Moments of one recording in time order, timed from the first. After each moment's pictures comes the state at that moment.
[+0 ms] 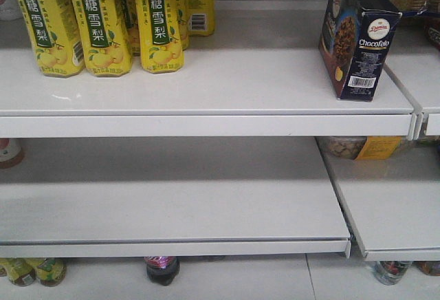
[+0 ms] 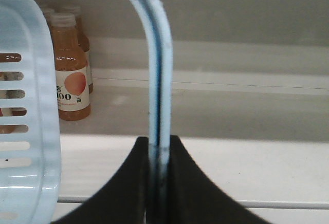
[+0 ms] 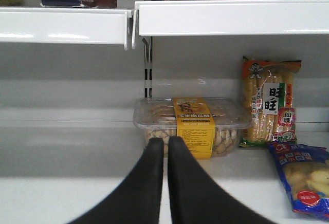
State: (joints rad) left arm 0.04 -0.01 0.03 -0.02 0.22 -0.08; right arm -0.02 -0.01 0.03 -0.16 0.08 0.15
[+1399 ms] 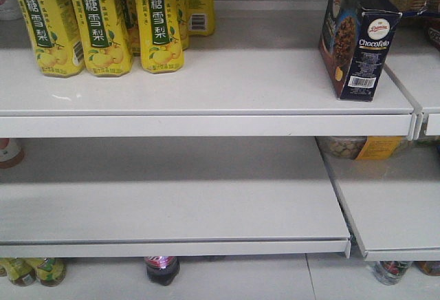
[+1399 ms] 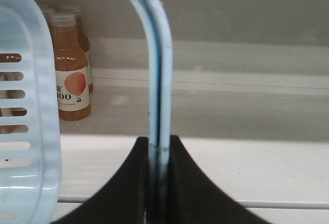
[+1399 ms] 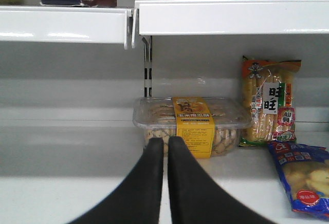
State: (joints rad) left arm 0.04 -0.01 0.03 -0.02 0.22 -0.08; right arm -0.02 -0.01 0.03 -0.16 0.09 0.15
